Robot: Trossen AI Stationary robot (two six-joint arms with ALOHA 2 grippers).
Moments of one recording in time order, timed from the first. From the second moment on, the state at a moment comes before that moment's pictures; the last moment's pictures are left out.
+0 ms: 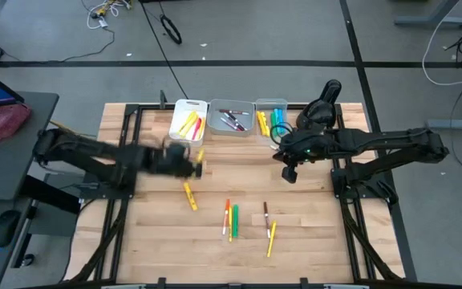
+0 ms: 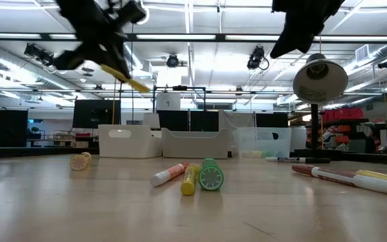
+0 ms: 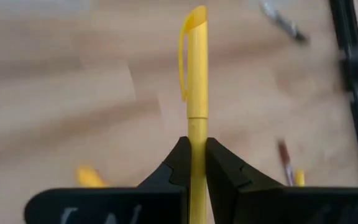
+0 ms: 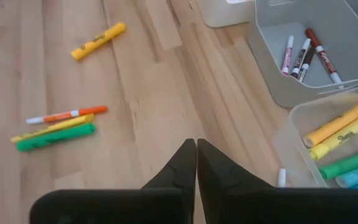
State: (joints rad) left arm -0.08 1.23 0.92 -0.64 -0.32 -1.37; right arm 0.00 1.11 0.99 -0.68 0.16 0.24
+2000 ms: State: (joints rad) left arm 0.73 1.50 1.11 -0.54 0.13 -0.47; right arm -0.07 1.14 0.99 -0.51 0.27 0.56
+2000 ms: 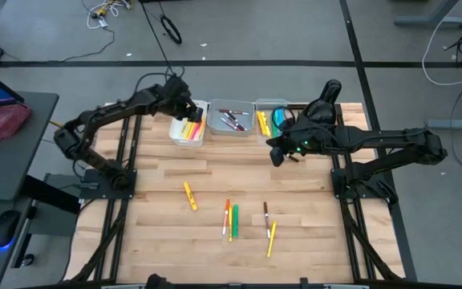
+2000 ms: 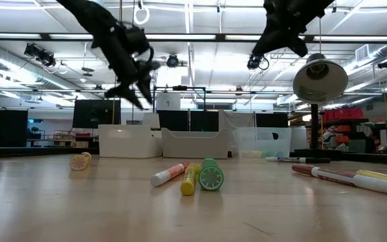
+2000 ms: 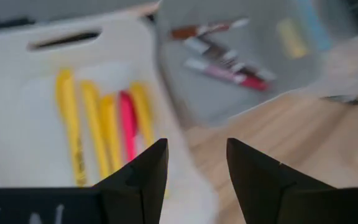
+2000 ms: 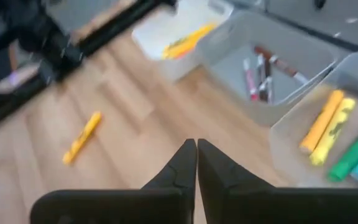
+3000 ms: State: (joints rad) left arm 0.02 0.80 0.72 -0.28 -0.29 -0.80; right arm 0.06 1.28 0.99 -0.52 0.00 0.71
